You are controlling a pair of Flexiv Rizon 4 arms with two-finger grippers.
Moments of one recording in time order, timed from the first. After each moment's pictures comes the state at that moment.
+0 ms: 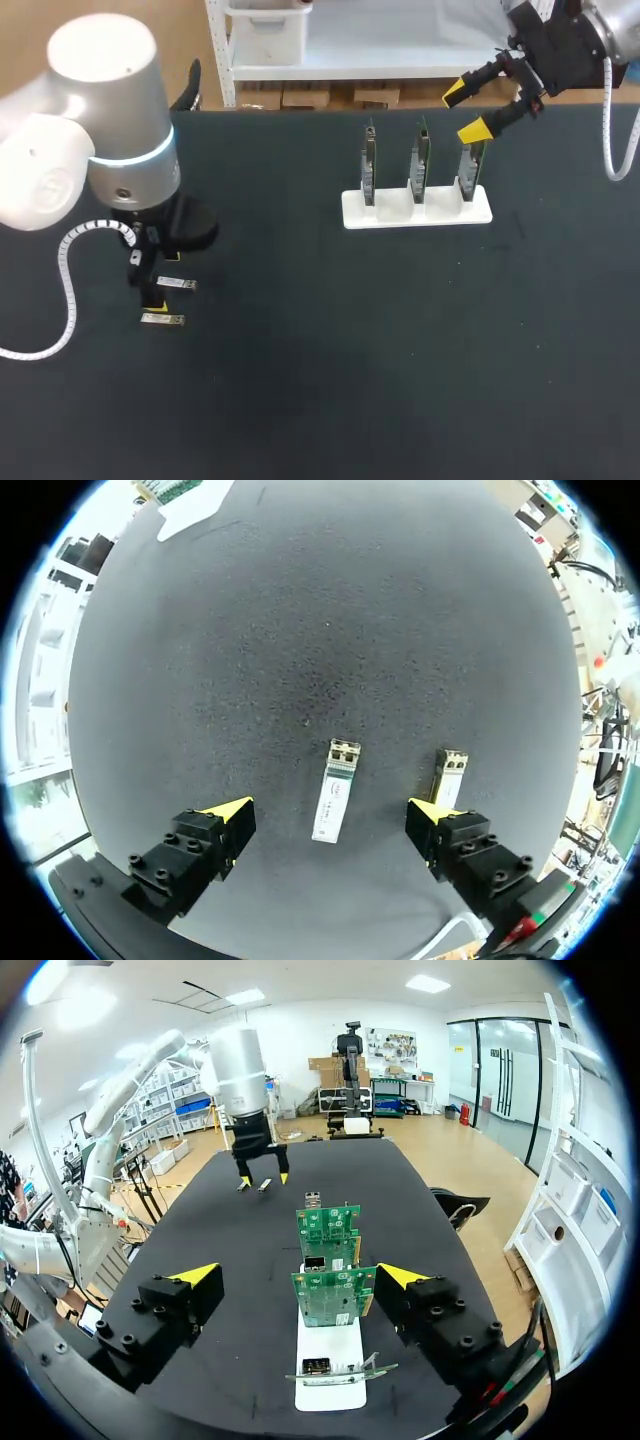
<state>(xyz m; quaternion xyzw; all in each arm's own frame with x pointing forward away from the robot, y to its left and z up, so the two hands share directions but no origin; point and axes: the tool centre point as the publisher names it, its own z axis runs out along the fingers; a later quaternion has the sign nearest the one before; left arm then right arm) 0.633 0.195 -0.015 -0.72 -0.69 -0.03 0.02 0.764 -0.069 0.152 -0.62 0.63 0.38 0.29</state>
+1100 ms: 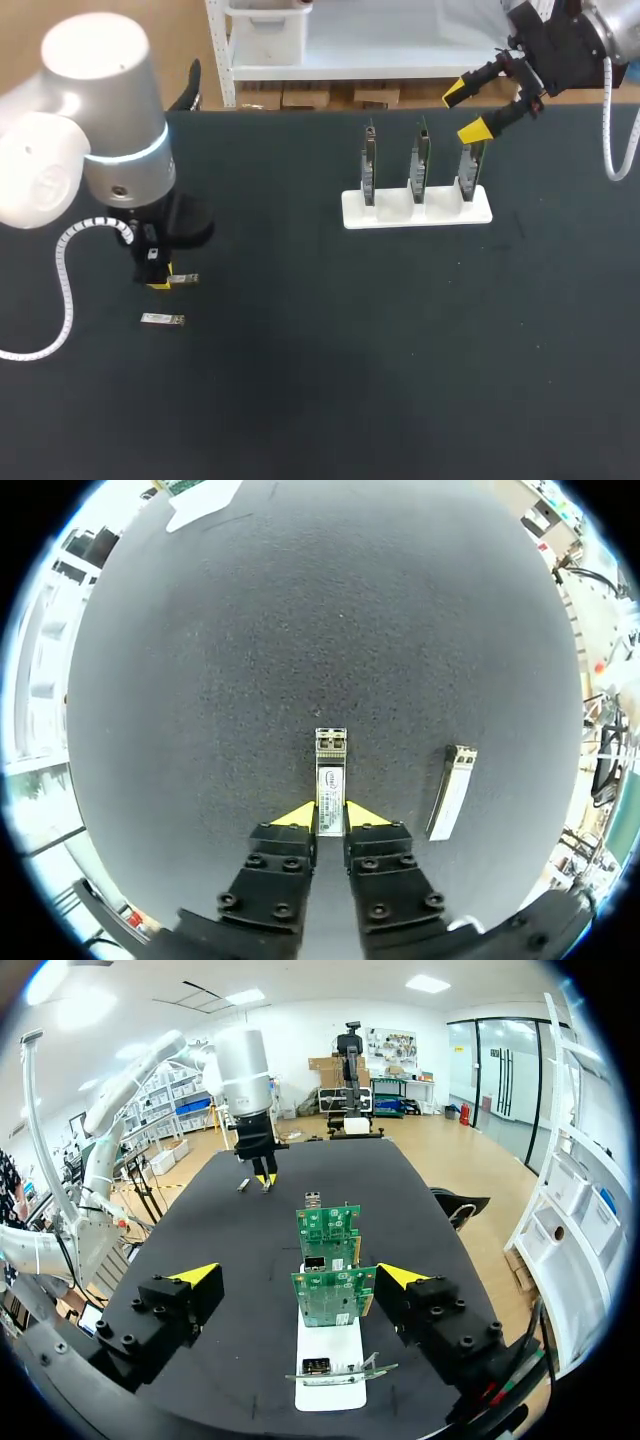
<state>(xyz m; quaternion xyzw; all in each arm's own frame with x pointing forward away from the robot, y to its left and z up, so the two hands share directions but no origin) 0.636 0.197 -0.016 -0.71 -0.71 -0.01 0.02 0.764 -0.069 0.152 -0.62 0.63 0.38 0.29</state>
